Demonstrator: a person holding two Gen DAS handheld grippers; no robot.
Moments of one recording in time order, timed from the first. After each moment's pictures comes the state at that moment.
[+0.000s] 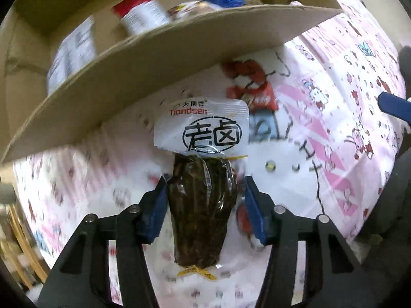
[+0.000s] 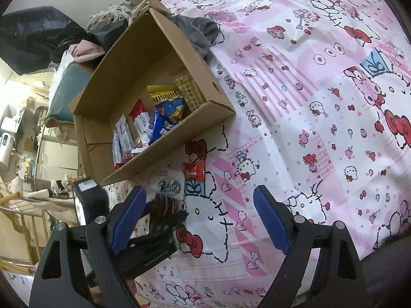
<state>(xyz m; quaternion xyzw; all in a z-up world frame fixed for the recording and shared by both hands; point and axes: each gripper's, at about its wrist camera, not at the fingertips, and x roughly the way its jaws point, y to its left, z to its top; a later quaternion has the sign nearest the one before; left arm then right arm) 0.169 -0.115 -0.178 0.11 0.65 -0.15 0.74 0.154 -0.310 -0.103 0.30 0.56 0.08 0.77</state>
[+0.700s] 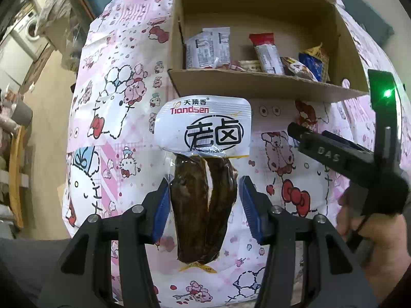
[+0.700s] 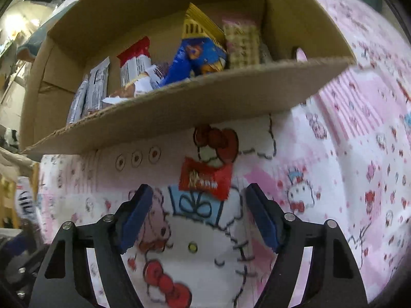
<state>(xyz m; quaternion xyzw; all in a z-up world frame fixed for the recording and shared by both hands) 0.109 -0.017 -0.103 -0.02 0.59 0.01 0.81 0.195 -0.198 -0.168 0.09 0.56 0.07 0.82</state>
